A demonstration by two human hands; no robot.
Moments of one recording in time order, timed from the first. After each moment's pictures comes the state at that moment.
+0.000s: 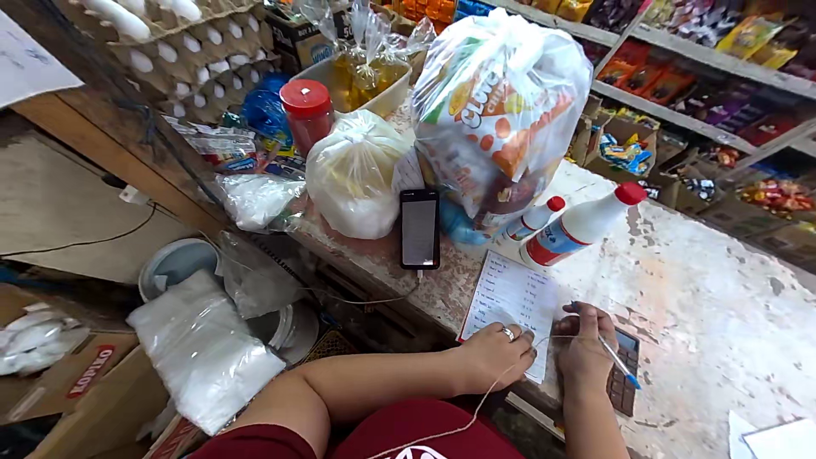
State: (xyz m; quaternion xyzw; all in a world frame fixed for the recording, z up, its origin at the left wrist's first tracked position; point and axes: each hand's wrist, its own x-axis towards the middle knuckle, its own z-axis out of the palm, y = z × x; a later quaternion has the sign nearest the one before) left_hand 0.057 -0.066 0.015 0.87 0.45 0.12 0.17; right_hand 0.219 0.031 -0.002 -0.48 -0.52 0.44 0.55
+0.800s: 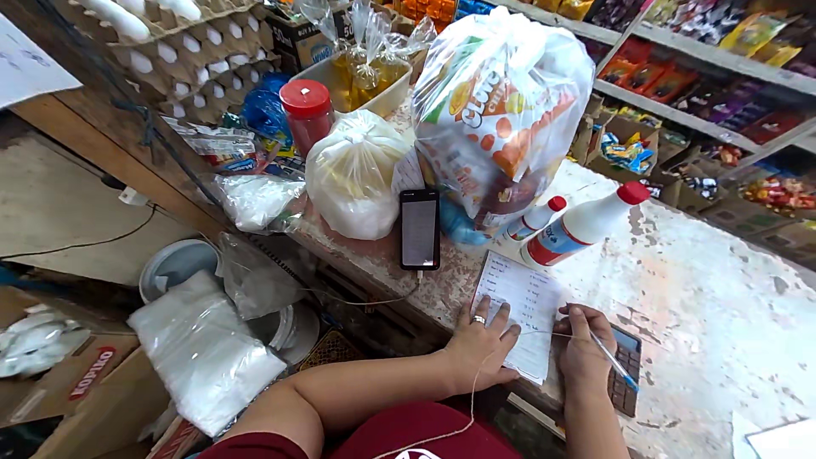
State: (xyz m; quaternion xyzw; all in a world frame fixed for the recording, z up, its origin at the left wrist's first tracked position) left_hand 0.043 -0.076 0.029 0.76 0.59 0.09 0.27; right_hand 0.224 0.031 -0.007 -0.46 -0.57 0.42 0.54
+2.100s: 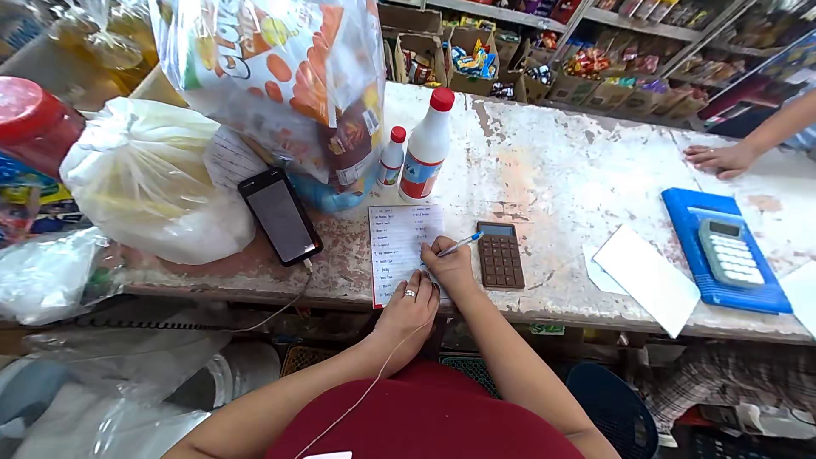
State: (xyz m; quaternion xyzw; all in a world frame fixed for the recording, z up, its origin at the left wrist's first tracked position) left_hand 0.077 -0.091 0.021 0.86 0.50 -0.02 0.10; right_hand 0.198 0.005 0.003 -0.53 -0.67 0.35 0.39
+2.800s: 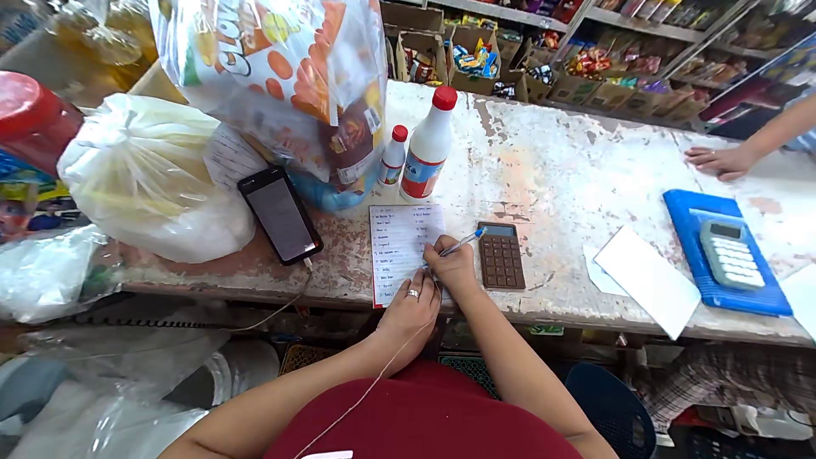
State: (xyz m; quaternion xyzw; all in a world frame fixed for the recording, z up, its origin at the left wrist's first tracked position) left_hand 0.081 -0.088 0.021 0.86 0.50 -0.03 0.11; right_hand 0.199 0.006 0.007 -0.54 -0.66 0.36 0.37
